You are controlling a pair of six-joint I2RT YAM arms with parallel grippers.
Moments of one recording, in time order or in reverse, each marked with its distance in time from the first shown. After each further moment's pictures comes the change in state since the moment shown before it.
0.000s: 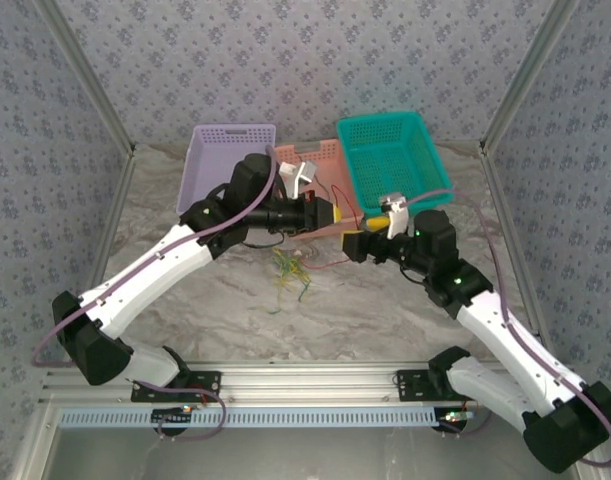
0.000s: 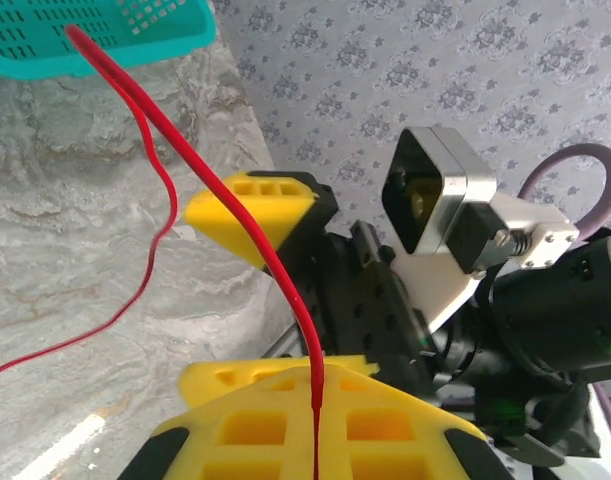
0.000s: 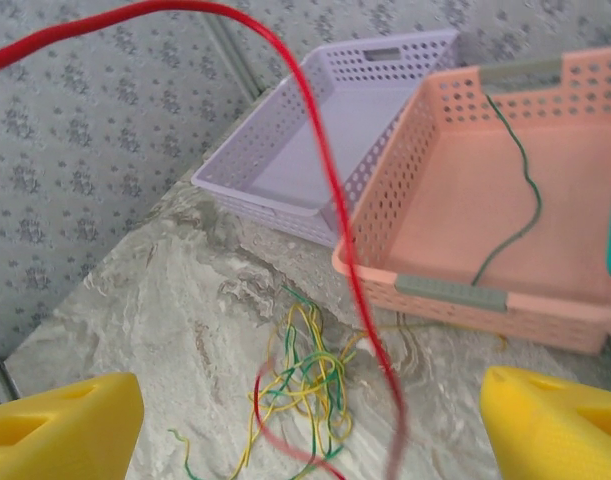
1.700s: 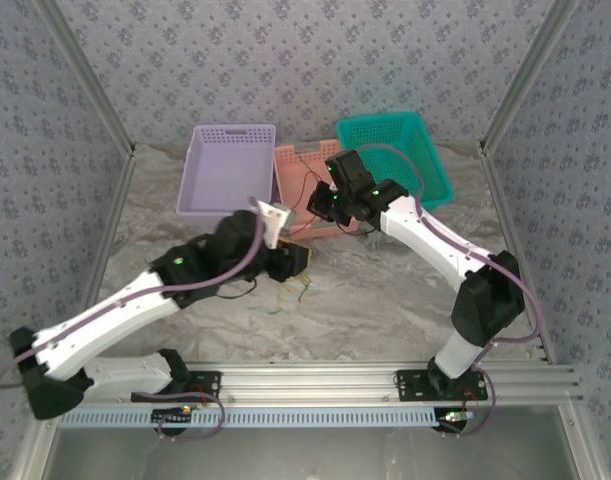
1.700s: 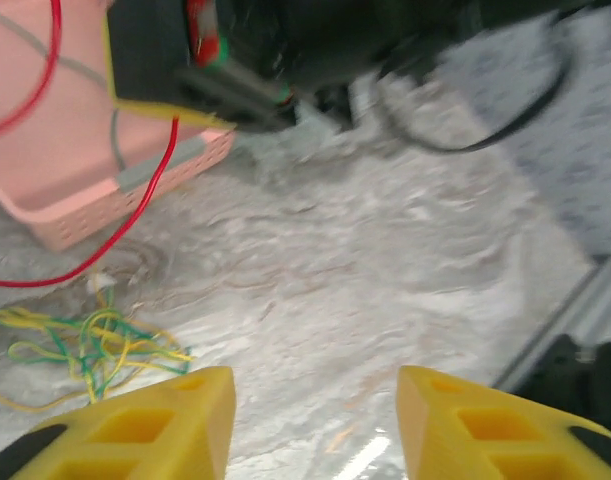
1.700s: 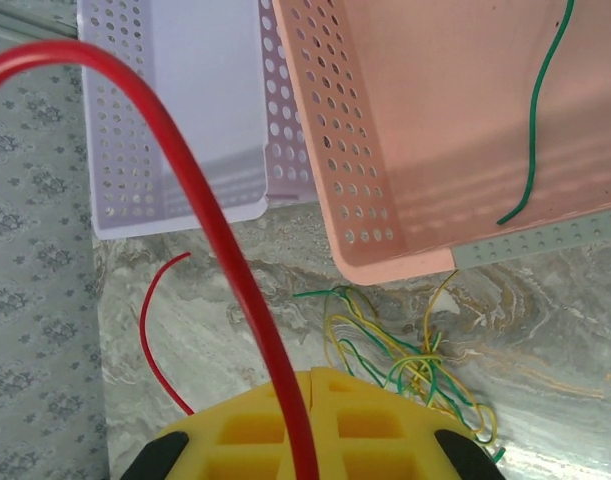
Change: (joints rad) left arm -0.195 -0.247 -0.278 -0.155 -0.605 0.422; right arm 0.132 0.751 0.724 -0.438 0.155 0.628
